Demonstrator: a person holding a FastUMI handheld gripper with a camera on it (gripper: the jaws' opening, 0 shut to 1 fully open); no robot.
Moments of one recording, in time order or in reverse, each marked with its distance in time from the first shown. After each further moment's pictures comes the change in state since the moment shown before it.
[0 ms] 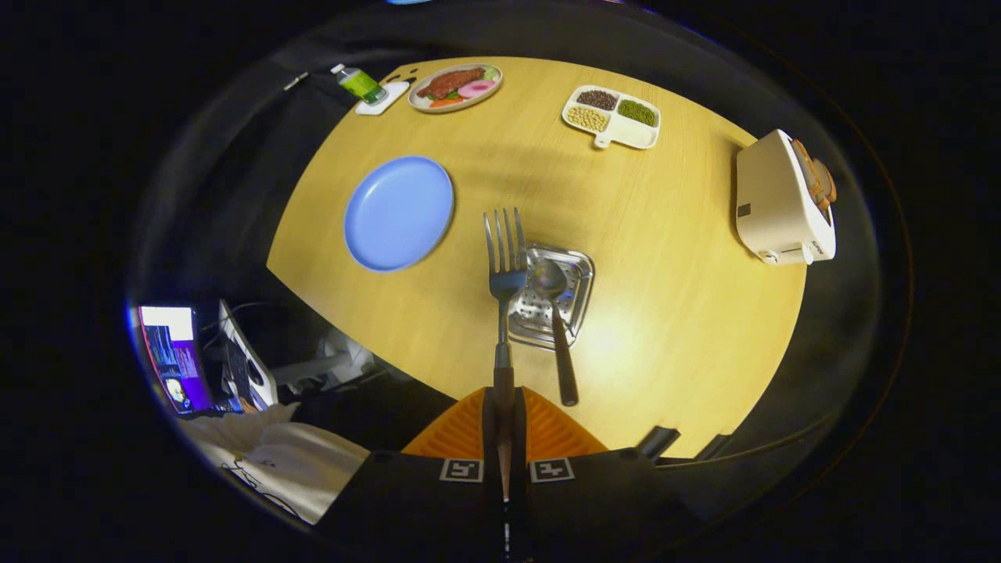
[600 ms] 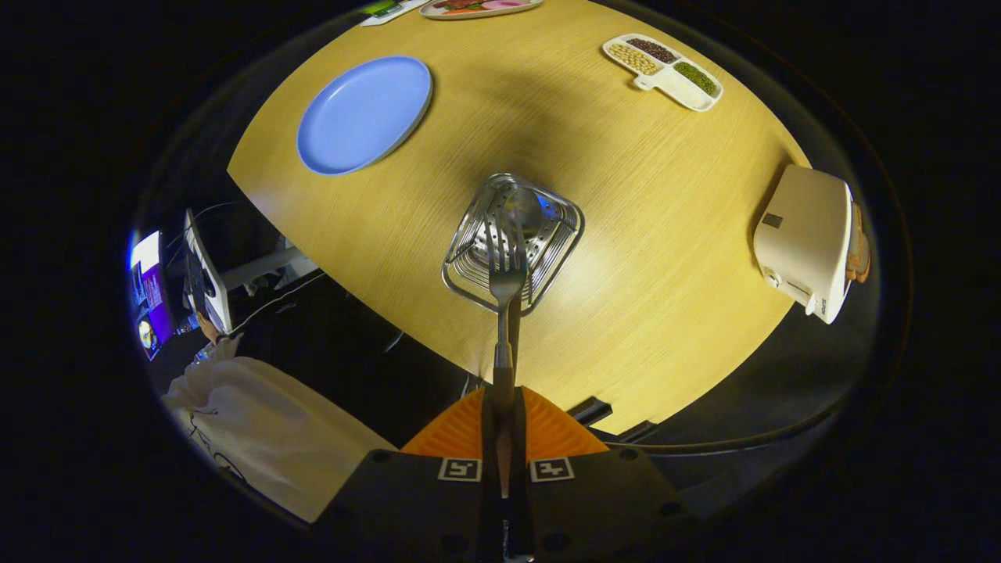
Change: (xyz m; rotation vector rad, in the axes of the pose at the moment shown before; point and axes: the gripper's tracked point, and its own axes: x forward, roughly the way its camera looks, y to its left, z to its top) arm 0.019 -0.037 -0.003 -0.193 0.388 -0.085
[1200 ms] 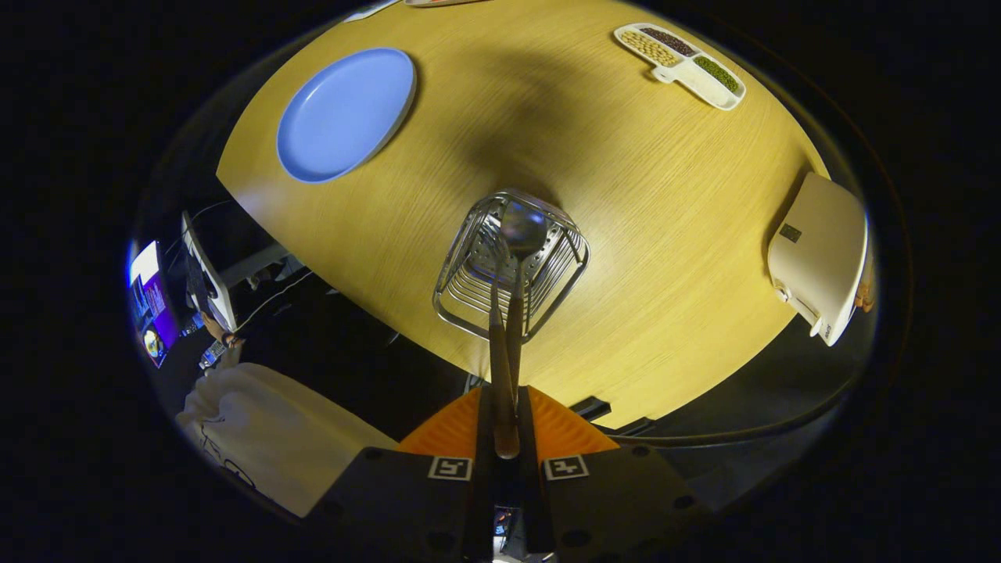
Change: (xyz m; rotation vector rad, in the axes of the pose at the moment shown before) arm 0.002 -0.002 0.021 0.022 0.062 0.024
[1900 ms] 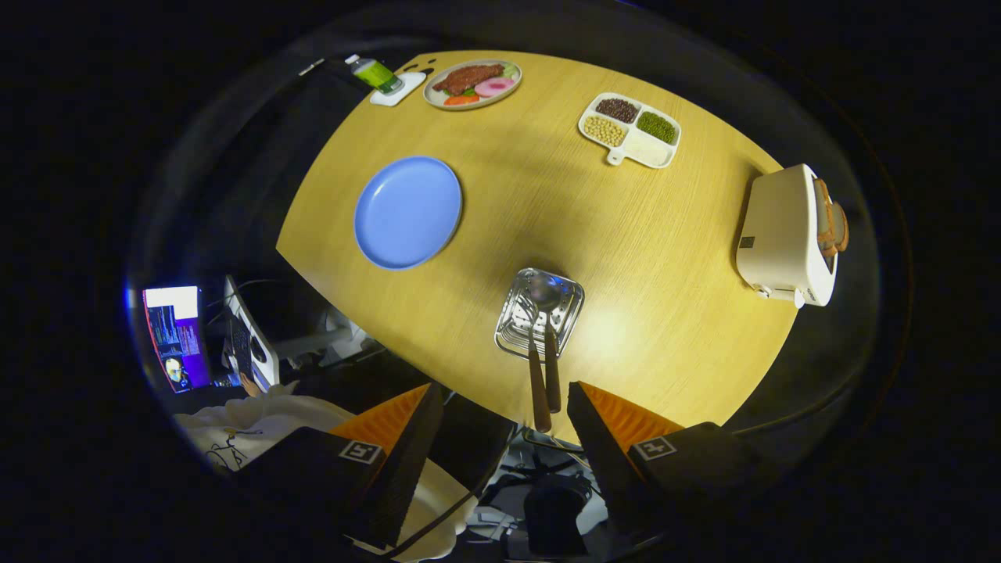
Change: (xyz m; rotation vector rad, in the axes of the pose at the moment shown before) arm -0.083 0.035 -0.001 0.129 -0.511 0.123
